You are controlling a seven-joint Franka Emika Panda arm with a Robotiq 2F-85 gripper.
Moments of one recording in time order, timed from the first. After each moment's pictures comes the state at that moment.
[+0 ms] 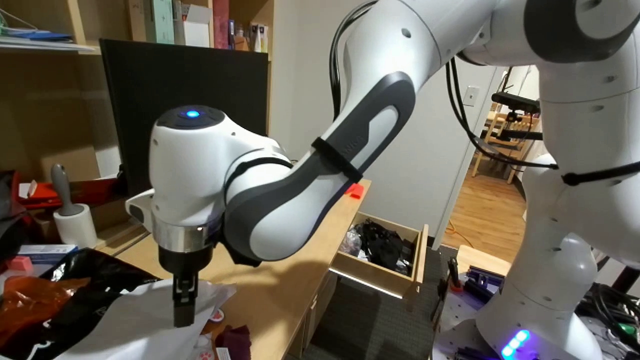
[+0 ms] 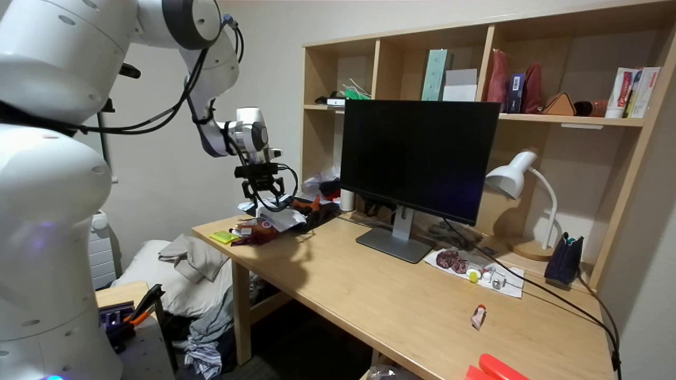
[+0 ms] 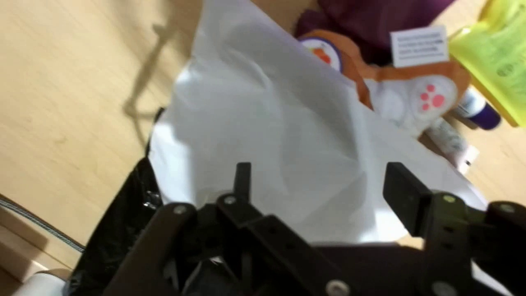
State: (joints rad) arm 0.51 0.48 0.17 -1.93 -0.36 2.54 0.01
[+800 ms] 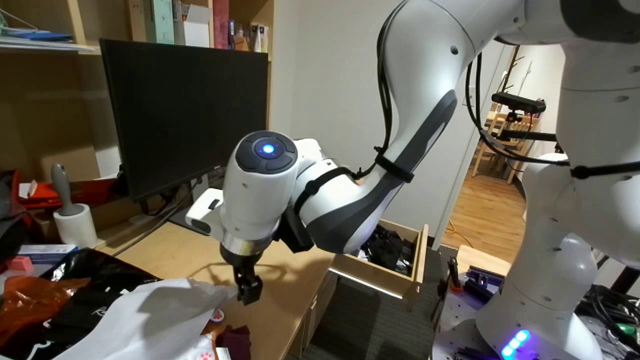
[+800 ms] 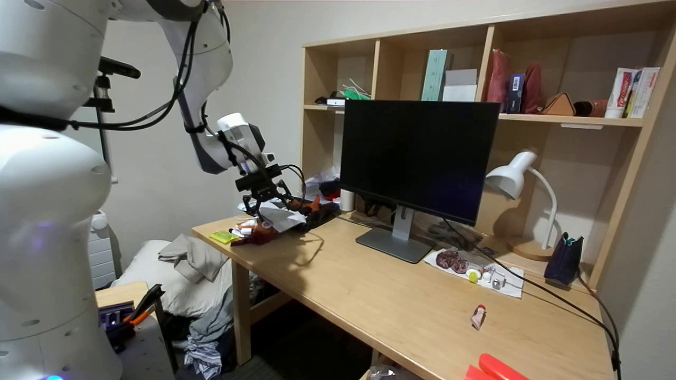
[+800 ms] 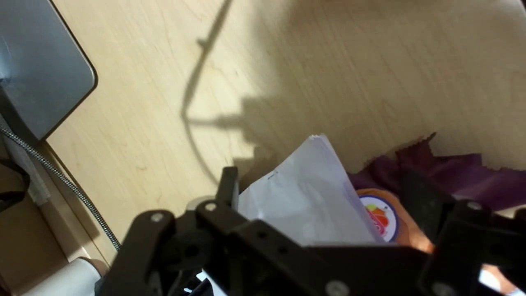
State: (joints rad) arm 0.50 0.33 0.10 -2.20 -0.84 2.62 0.14
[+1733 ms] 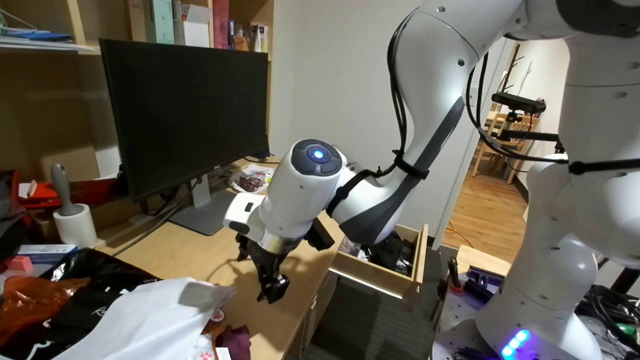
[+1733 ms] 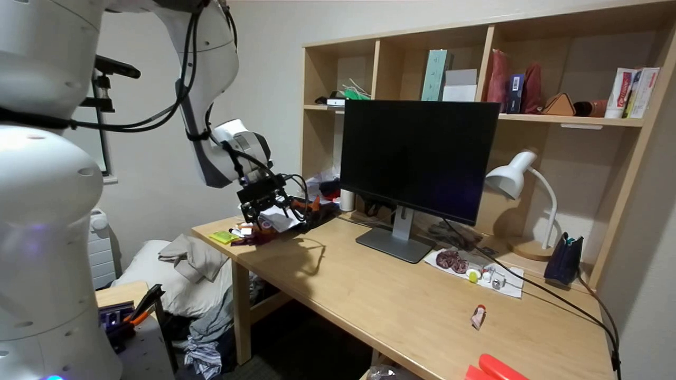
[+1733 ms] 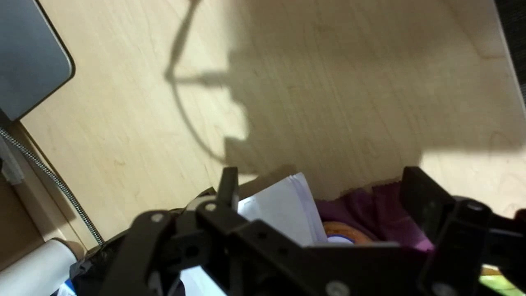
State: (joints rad) arm 0.40 0.29 0.10 -2.34 -1.04 2.84 0.18
